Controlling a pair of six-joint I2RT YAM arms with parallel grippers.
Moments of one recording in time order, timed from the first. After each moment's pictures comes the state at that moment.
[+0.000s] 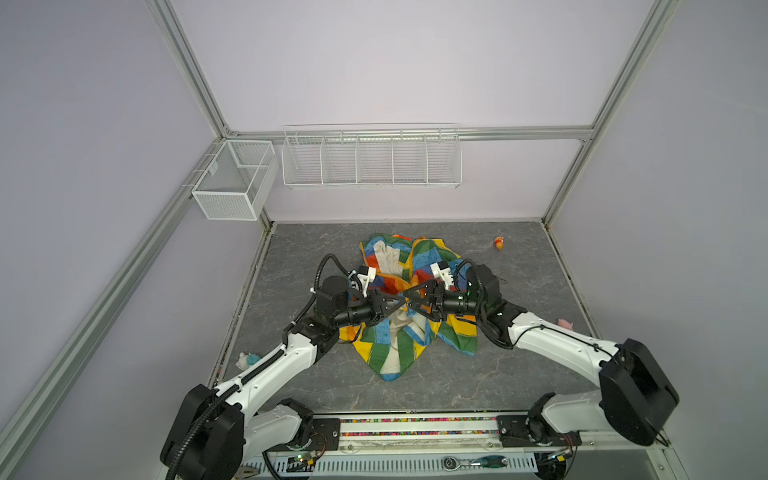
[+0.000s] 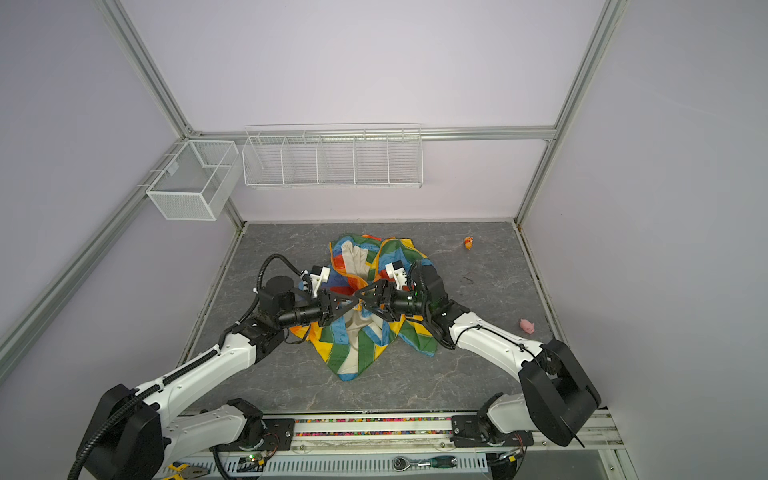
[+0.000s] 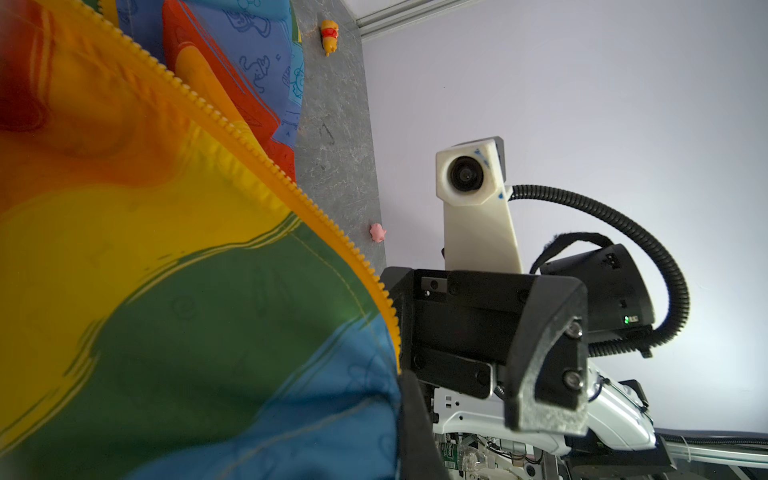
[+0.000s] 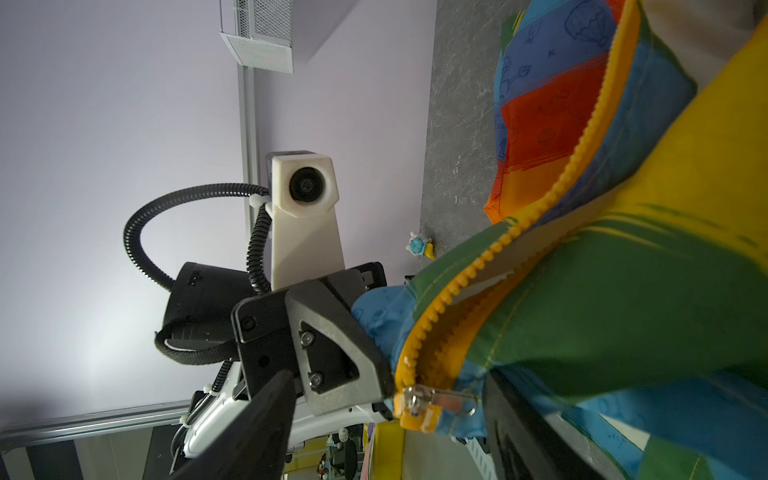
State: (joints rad) left arm -0.55 1.15 0.62 0.24 0.70 -1.14; right arm 0.66 1.38 0.78 0.33 -0.69 1.29
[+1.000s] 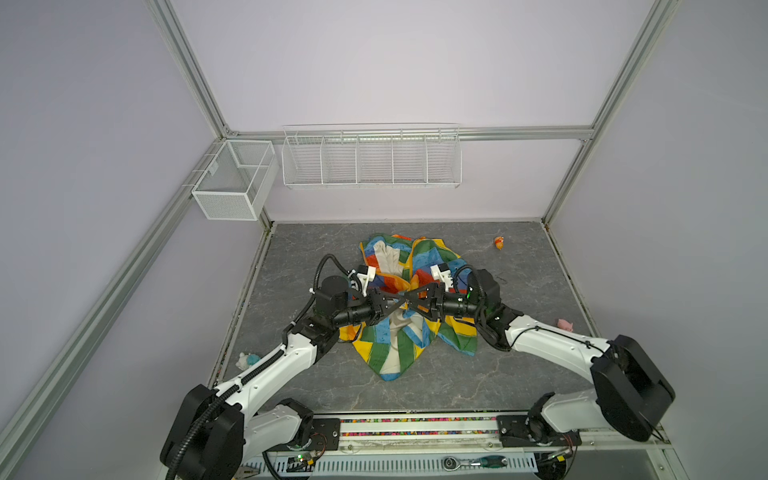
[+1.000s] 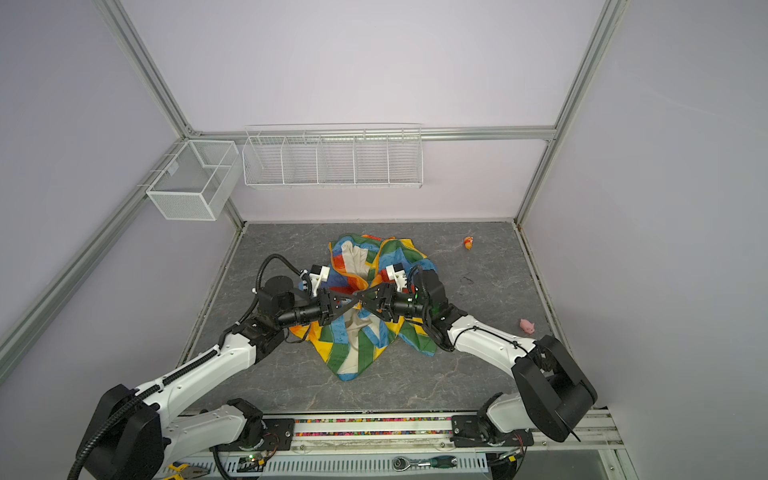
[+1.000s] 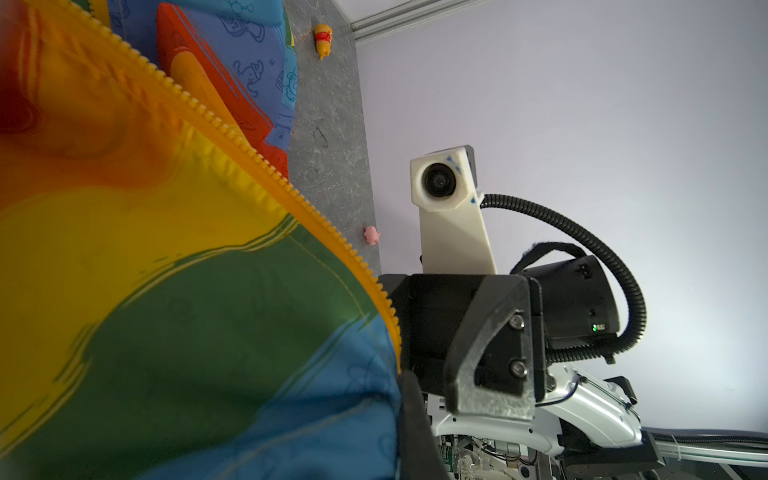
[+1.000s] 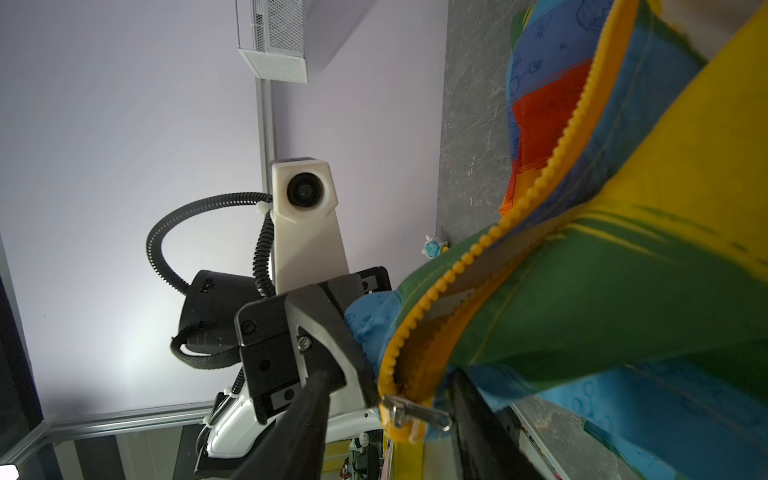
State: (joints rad) left arm -0.55 1.15 0.62 0.26 0.70 -1.15; right arm 0.67 1.40 0.72 0.47 -0.69 1.38
